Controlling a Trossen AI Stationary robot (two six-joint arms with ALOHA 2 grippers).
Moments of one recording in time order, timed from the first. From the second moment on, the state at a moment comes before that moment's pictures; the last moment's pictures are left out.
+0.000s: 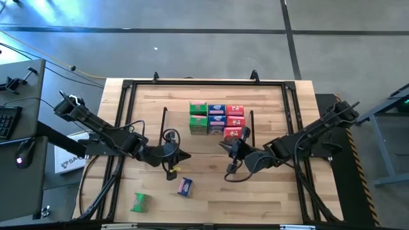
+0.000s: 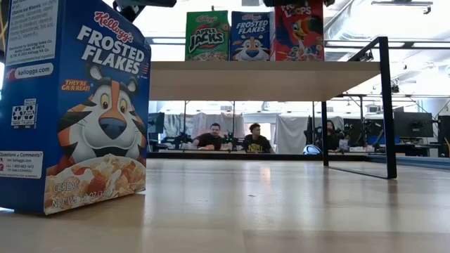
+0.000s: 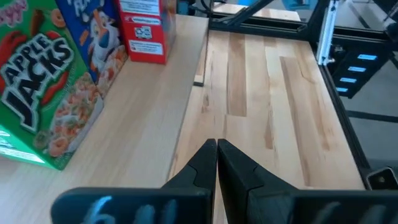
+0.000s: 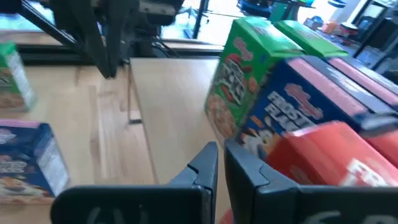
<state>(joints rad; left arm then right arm) -0.49 1.29 0.91 -0.20 -0.50 -0.36 0.49 1.45 1.07 -0.17 0.85 0.22</state>
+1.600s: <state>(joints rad) -0.39 1.42 1.09 -0.22 -0.65 -0.29 0.60 1.45 1.33 -1.50 0.85 1.22</state>
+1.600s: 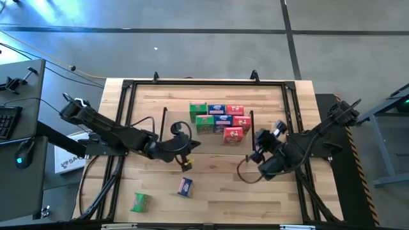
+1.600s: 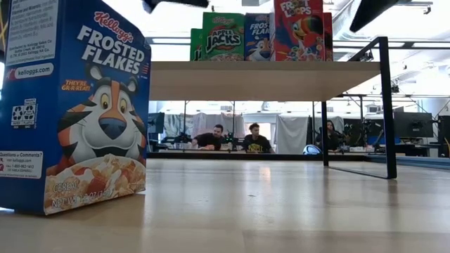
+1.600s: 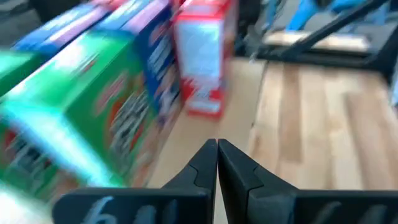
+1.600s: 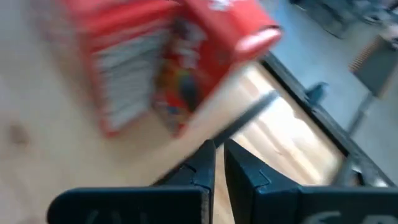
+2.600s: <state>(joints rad) -0.40 1.33 0.99 -0.35 -0.70 -0.38 0.44 1.45 1.46 -1.44 0.77 0.85</state>
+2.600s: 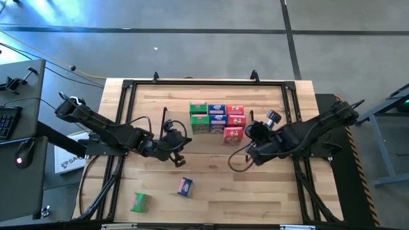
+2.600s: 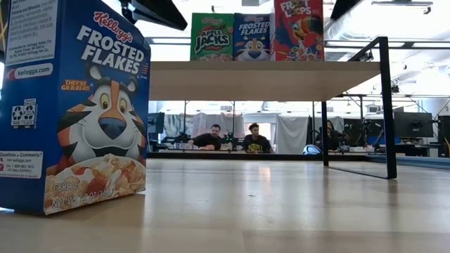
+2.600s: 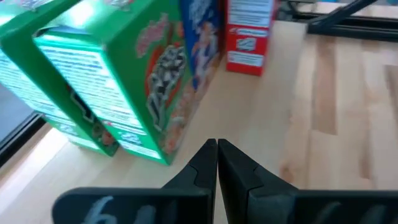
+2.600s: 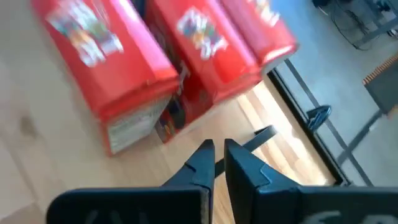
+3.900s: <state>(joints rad) -0.46 1.82 1.13 0.38 -1.18 -0.15 0.68 1.45 1.36 -1.27 0.91 1.08</state>
